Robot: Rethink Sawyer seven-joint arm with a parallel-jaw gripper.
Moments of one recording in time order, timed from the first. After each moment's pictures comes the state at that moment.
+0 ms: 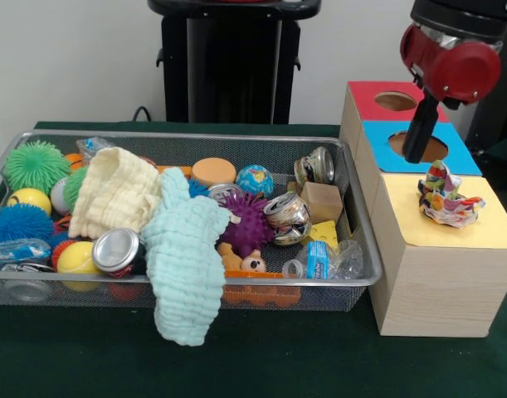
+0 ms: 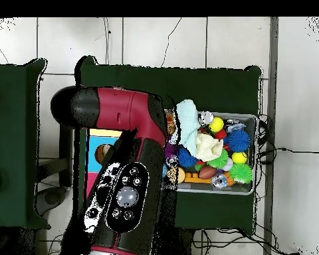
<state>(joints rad) 0.19 -0.48 -0.39 1.17 0.22 0.83 3.21</state>
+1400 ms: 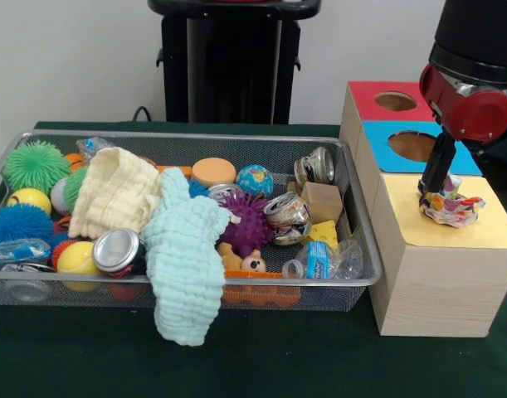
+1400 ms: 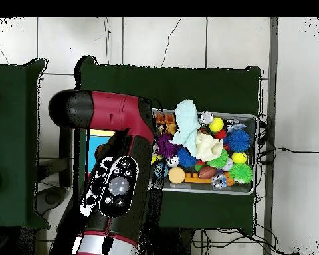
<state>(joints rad) 0.23 -0.41 -0.39 1.17 0.30 0.82 3.21</state>
